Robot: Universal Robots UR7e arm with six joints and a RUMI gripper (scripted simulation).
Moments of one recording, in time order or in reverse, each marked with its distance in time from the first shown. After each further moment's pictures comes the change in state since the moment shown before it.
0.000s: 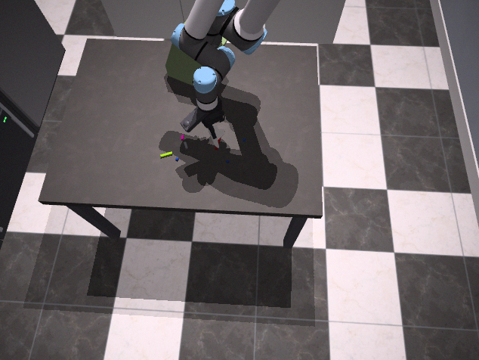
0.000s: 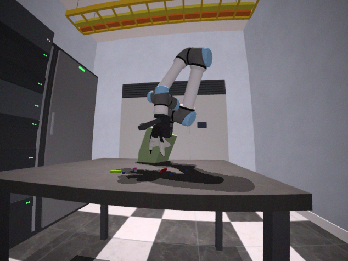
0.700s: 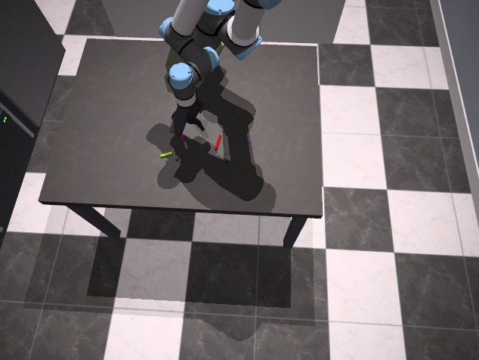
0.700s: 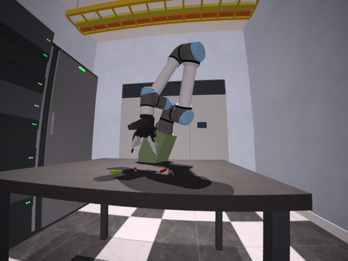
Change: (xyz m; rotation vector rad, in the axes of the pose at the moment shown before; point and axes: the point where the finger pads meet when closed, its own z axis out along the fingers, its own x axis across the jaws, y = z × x) arm 0.048 -0.053 0.001 -0.006 -0.003 -0.562
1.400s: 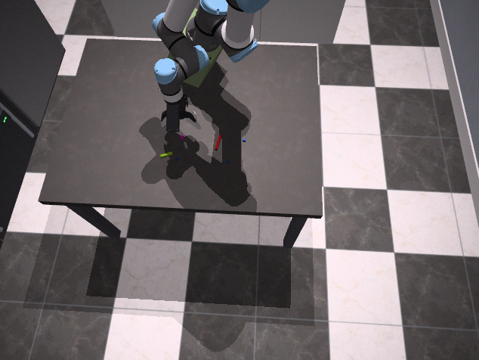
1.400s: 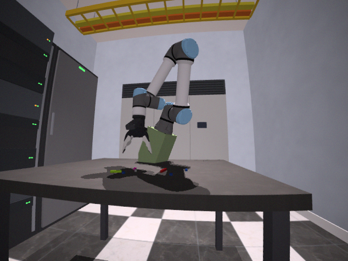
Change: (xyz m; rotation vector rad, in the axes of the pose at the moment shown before) arm 0.040 -0.001 0.000 0.004 -0.025 -0.352
